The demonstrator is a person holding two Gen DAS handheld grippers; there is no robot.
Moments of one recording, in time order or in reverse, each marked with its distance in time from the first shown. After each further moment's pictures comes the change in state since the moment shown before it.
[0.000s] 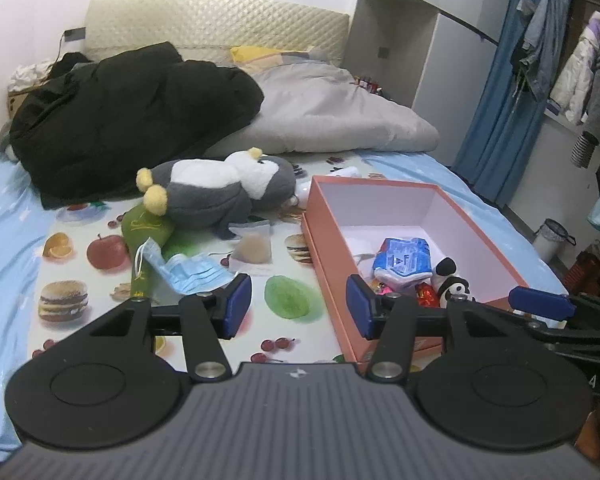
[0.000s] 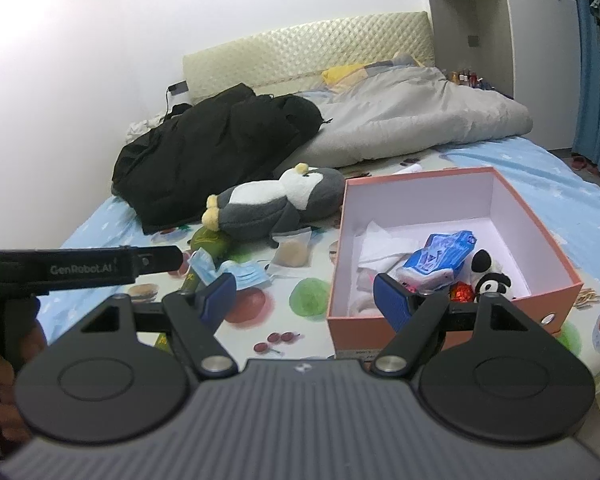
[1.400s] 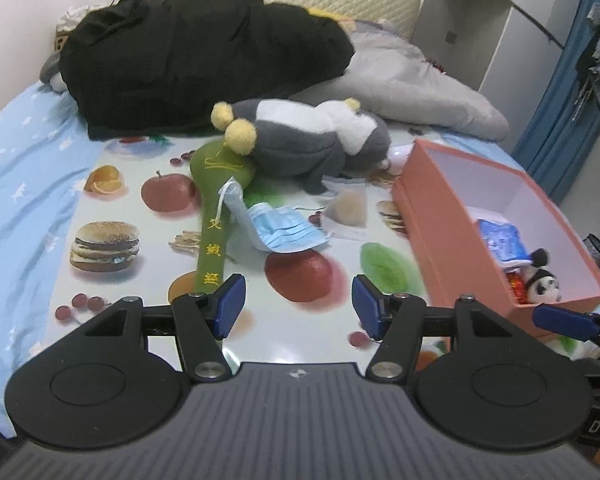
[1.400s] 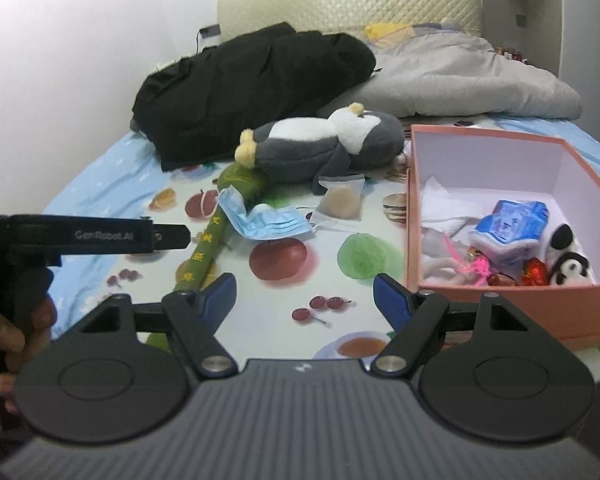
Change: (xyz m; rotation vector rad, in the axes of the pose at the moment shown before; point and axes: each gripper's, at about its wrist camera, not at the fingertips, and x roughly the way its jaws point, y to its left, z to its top) left arm 0.080 0.109 -0.037 -0.131 0.089 0.122; right arm 0.100 0.059 -0.034 -0.119 0.133 0.048
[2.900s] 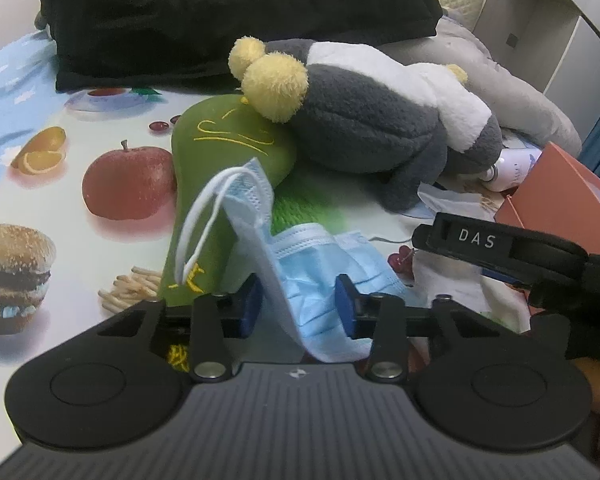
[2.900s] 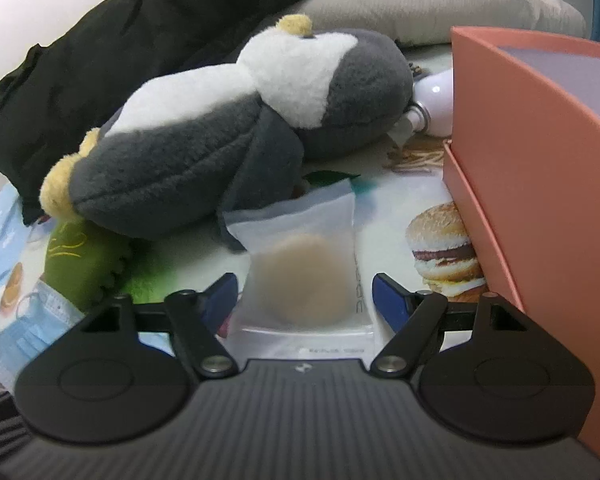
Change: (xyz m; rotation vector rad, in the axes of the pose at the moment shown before) left arm 0.213 0.035 0.030 -0.120 0.023 0.086; right arm 0.292 -0.049 0.056 0.235 0.070 -0.126
